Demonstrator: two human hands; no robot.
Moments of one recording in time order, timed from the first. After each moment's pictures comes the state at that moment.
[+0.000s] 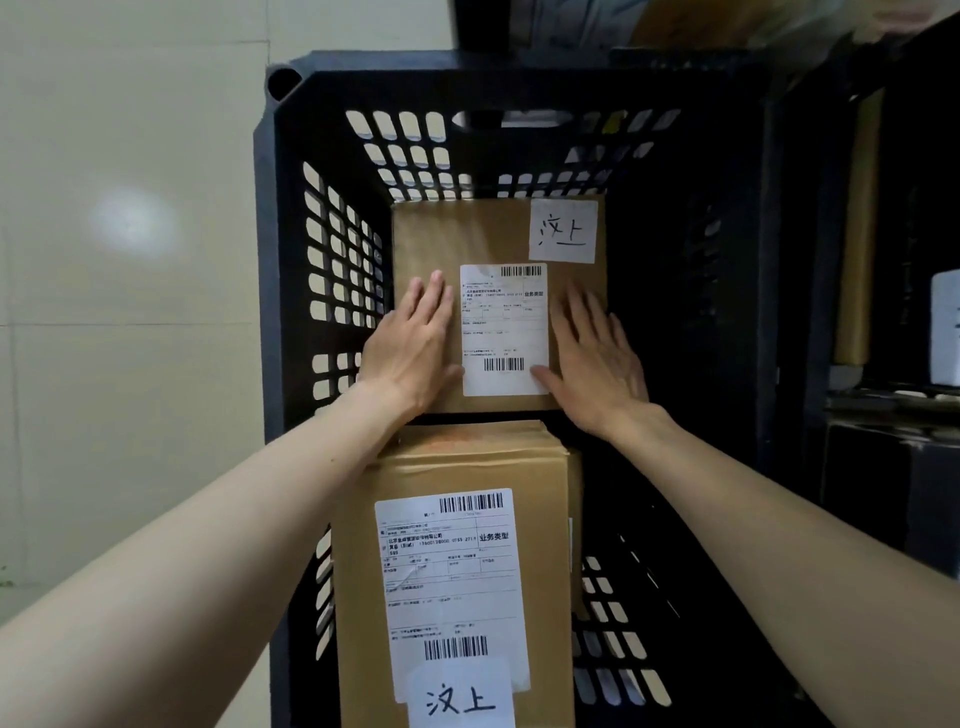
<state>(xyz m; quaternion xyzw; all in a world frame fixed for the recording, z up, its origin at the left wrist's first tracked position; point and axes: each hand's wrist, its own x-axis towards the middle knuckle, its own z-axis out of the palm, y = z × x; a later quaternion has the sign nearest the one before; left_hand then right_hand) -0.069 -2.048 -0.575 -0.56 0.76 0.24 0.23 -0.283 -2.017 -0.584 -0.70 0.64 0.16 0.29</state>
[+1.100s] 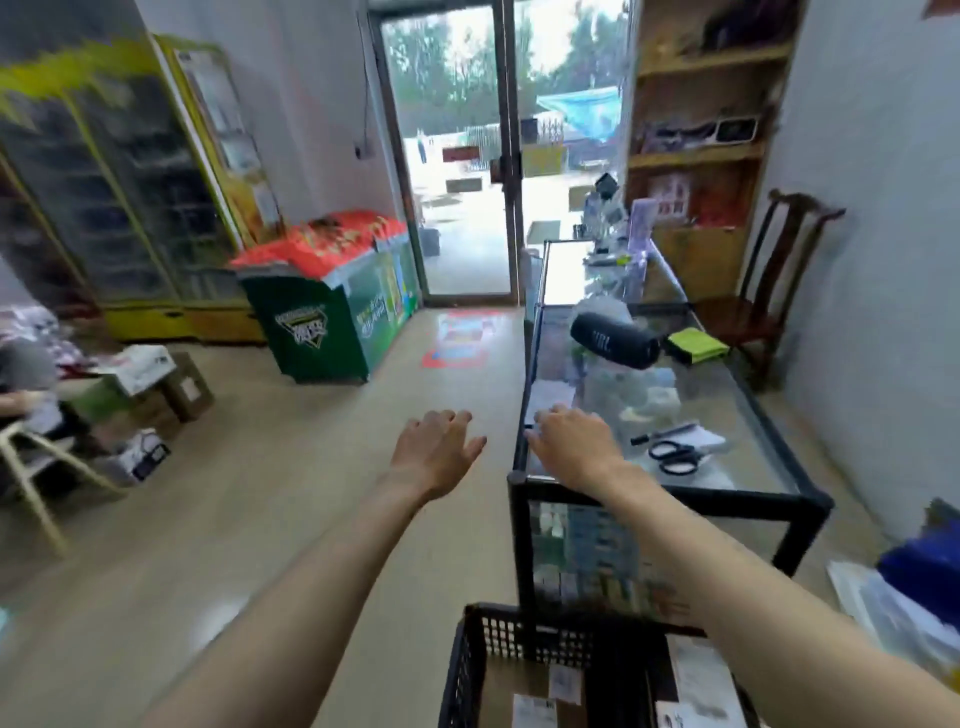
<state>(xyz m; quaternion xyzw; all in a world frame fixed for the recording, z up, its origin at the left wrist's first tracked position) -0.090 -2.075 0.159 -0.68 0.73 -0.01 -0.02 -0.275 -2.095 0.155 -0.81 0.59 -0.07 0.02</state>
